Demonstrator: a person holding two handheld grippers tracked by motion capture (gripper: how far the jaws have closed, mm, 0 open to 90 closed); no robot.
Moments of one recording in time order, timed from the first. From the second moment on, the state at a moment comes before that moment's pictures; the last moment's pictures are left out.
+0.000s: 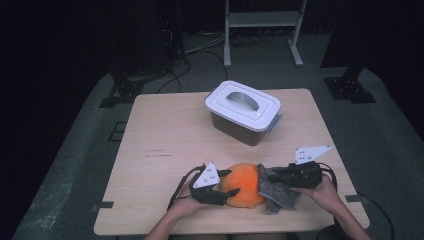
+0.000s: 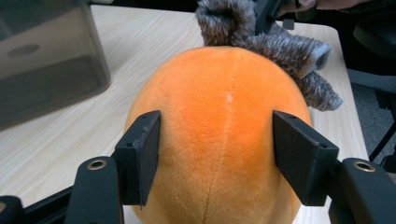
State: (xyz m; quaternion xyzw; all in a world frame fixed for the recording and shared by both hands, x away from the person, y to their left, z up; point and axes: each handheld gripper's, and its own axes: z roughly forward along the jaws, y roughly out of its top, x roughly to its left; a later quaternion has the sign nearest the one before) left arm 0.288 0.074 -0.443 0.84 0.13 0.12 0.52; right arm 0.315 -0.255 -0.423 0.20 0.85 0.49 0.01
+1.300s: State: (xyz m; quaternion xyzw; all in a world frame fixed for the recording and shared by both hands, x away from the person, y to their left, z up) left arm 0.288 0.070 -0.441 0.84 0.14 0.11 0.52; right arm 0.319 -0.227 -0.403 0.16 0.86 0.48 0.03
